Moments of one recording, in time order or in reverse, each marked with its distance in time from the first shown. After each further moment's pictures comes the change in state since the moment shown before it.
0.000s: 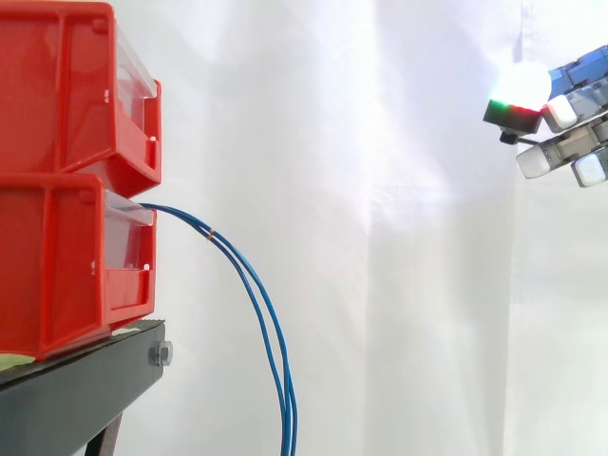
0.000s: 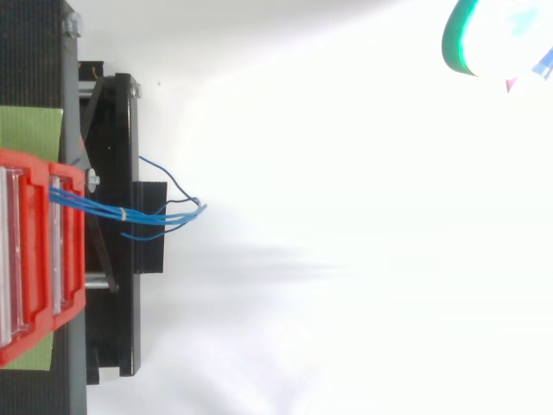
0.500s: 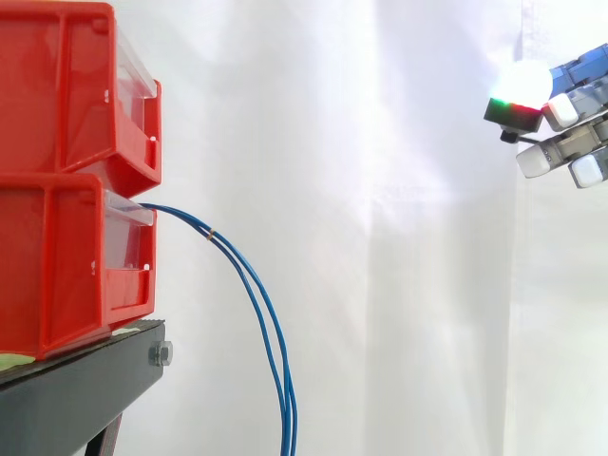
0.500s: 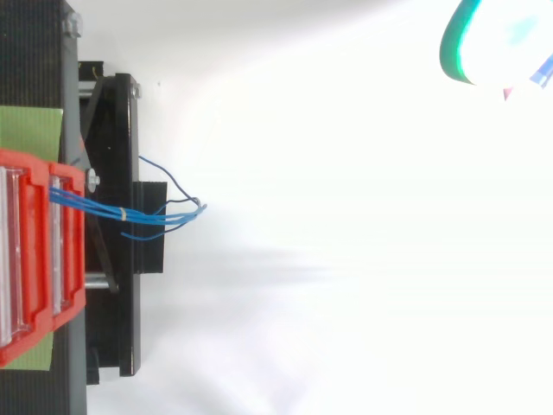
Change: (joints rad) arm 0.005 0.000 0.000 0.000 0.000 0.000
